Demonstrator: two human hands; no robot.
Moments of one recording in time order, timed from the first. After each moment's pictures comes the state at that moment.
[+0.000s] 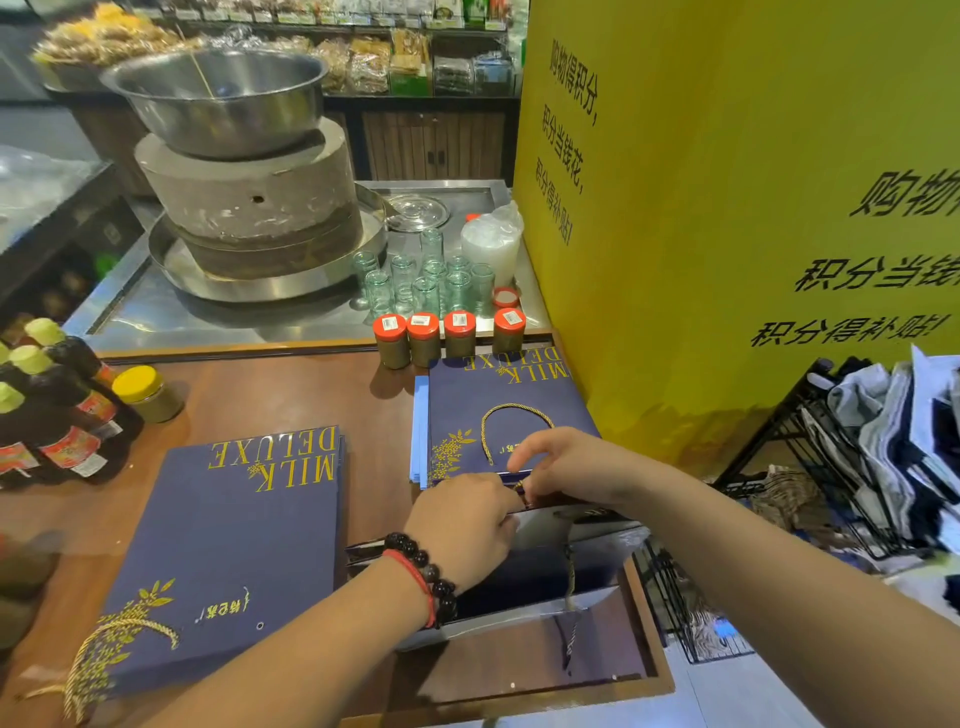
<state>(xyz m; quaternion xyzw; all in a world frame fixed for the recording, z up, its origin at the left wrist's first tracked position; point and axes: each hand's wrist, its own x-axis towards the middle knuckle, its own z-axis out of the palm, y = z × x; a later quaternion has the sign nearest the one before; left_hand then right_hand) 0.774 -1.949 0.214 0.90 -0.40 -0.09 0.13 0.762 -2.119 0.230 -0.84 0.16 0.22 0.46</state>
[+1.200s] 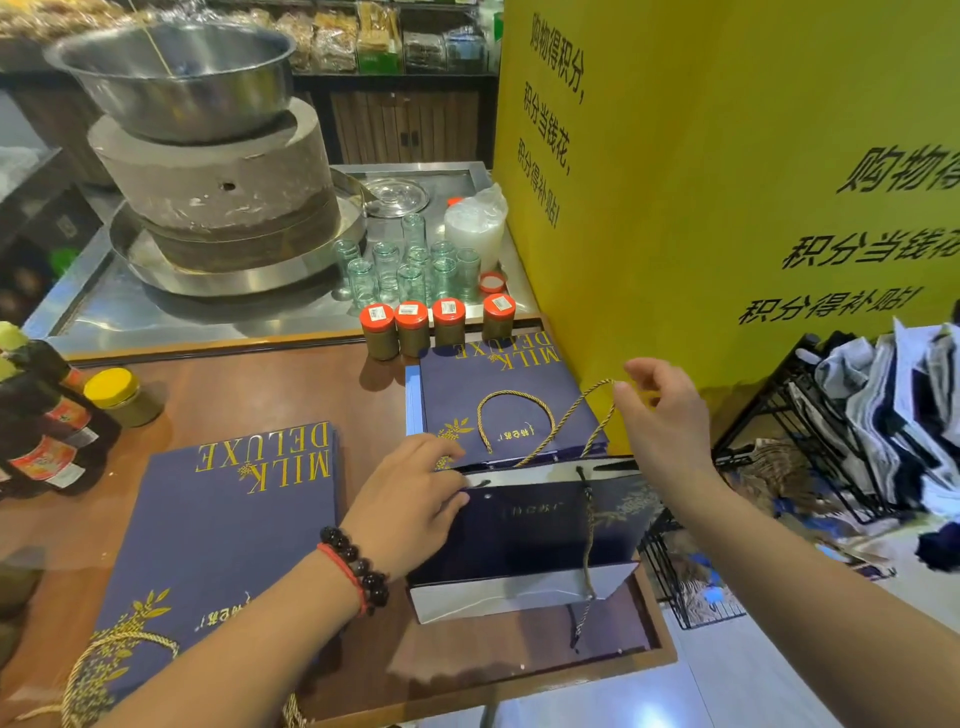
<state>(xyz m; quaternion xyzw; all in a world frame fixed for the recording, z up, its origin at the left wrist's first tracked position) 0.821 -1.892 0.178 0.85 -0.47 0.06 0.23 0.740 -2.153 0.219 -0.84 0.28 -0.26 0.38</state>
